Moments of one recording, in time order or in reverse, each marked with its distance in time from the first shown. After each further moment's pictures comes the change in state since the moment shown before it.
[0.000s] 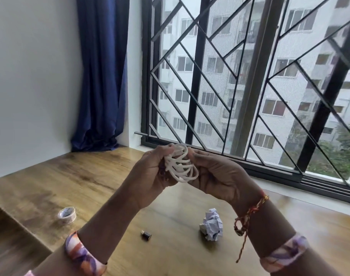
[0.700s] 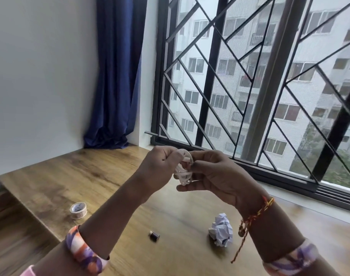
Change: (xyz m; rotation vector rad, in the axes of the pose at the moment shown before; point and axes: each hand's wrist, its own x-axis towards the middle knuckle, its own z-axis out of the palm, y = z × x) left_hand -0.007 0.016 -0.007 0.726 0.189 0.183; right_hand 0.010 0.006 0.020 -0.423 -0.050 -0.069
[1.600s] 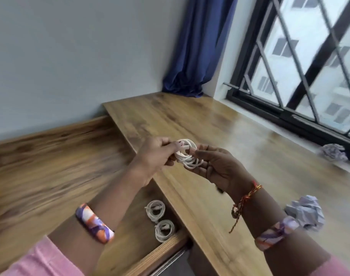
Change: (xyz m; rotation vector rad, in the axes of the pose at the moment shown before) left_hand -0.090 -0.100 -0.090 -0.013 0.444 -0.538; right_hand 0.083 0.132 0.084 0.324 -0.066 0.403
